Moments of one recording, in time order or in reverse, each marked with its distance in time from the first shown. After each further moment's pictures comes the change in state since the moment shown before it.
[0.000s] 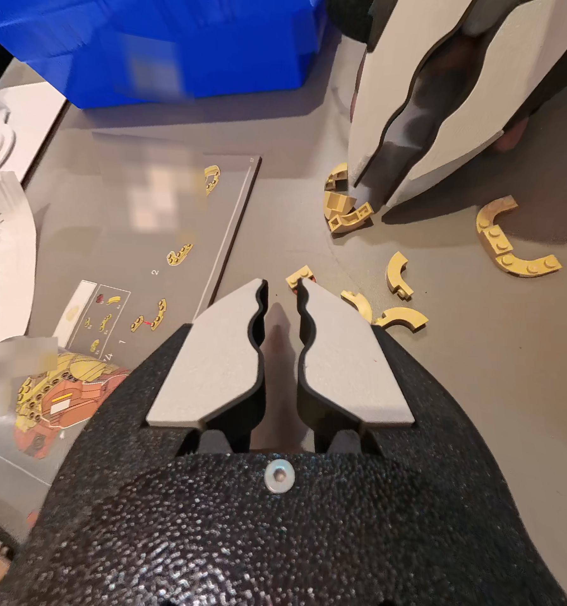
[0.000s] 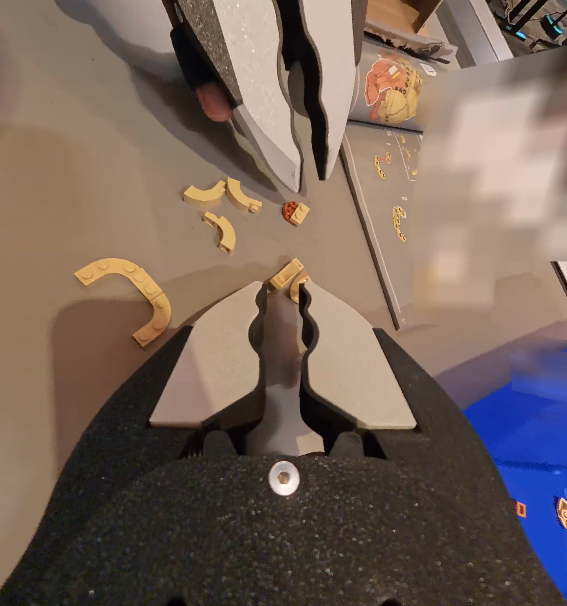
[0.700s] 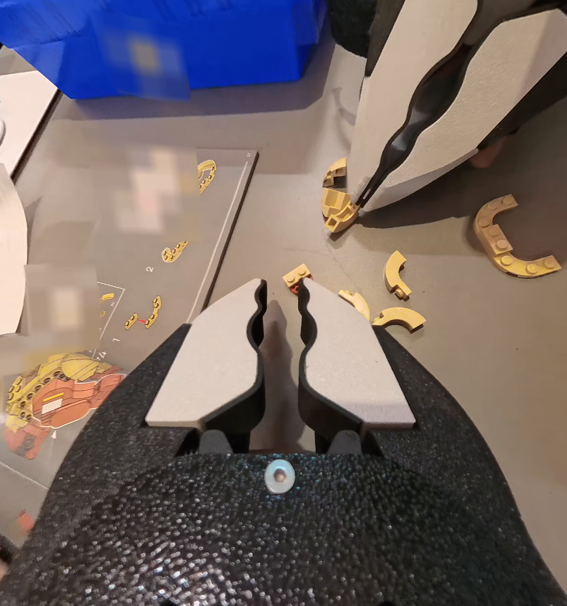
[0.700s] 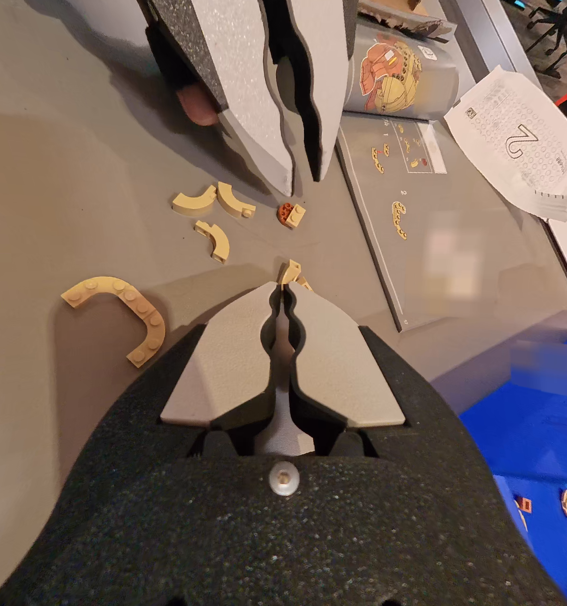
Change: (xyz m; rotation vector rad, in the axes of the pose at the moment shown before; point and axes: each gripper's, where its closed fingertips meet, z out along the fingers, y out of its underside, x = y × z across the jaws) left arm 0.003 0.002 0.001 -0.012 0.005 -0.012; right arm 0.002 -0.001 0.008 -0.040 0.023 0.031
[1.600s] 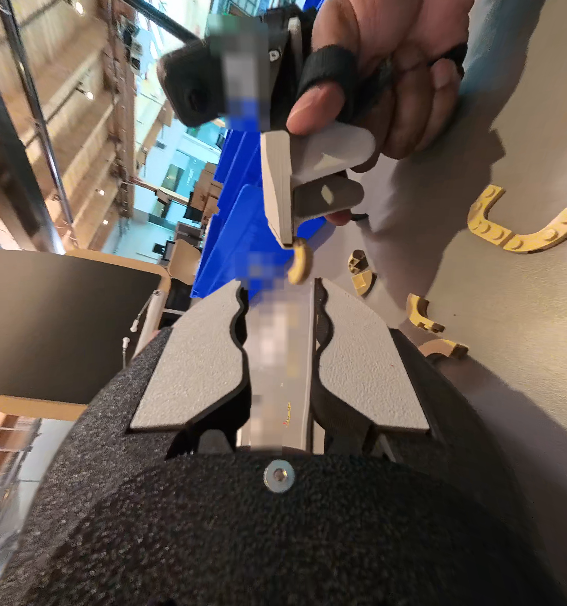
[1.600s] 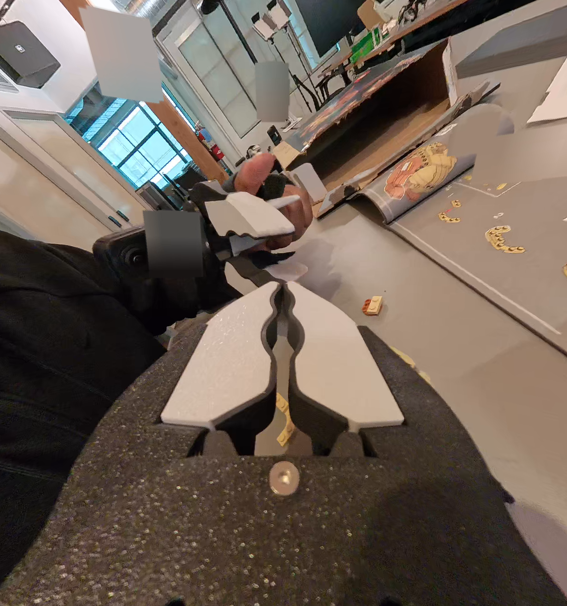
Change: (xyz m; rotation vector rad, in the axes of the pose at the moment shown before) left arm 0.020 -0.068 -0.033 0.378 -0.356 0.753; right arm 0.010 -0.064 -0.045 0.546 -0.539 0.837
